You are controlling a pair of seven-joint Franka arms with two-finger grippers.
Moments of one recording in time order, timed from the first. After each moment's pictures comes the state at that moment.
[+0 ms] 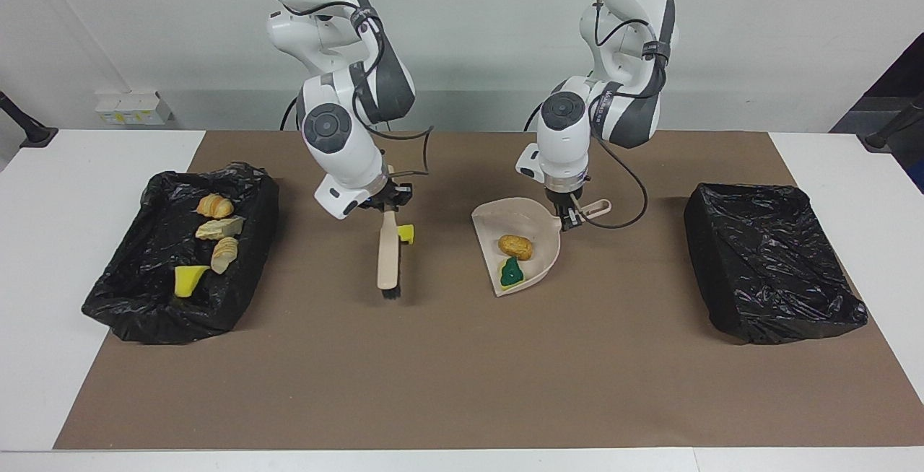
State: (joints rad) left arm -0.55 0.17 0.01 -2.03 0.18 2.08 0.77; right arm 0.23 0.21 0.06 -1.87 0.14 1.81 0.22
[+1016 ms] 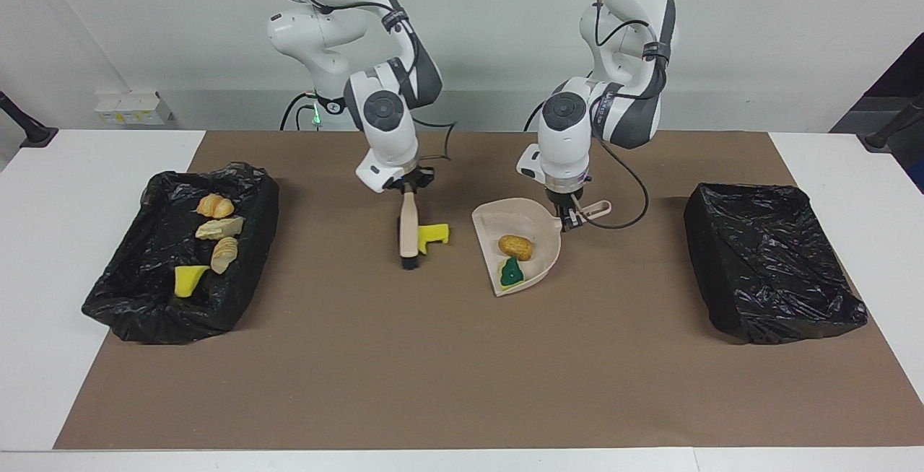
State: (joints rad) left arm -0.55 0.17 0.01 -2.04 0.18 2.09 0.77; right arm 0.45 0.11 0.07 -2.18 0.23 2.08 0.34
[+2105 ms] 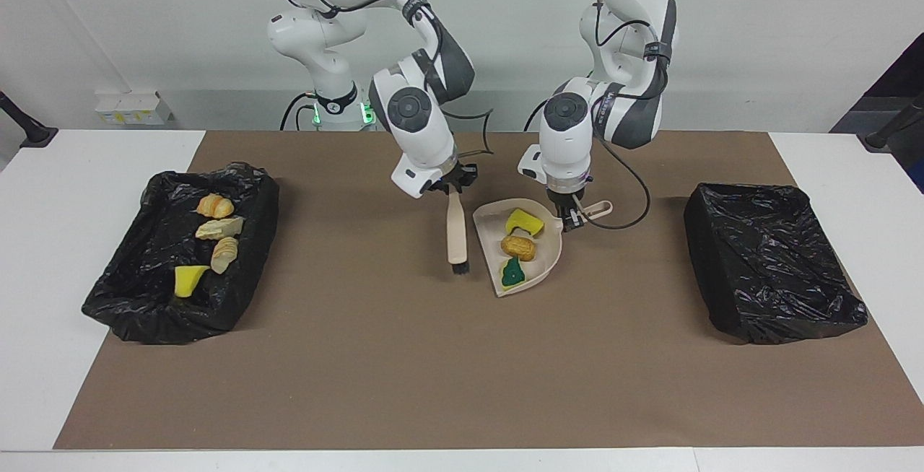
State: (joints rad) left arm -0.54 0.16 0.02 -2.04 0.18 2.09 0.77; right arm 0.44 0.21 0.06 -1.88 0.30 1.91 0.34
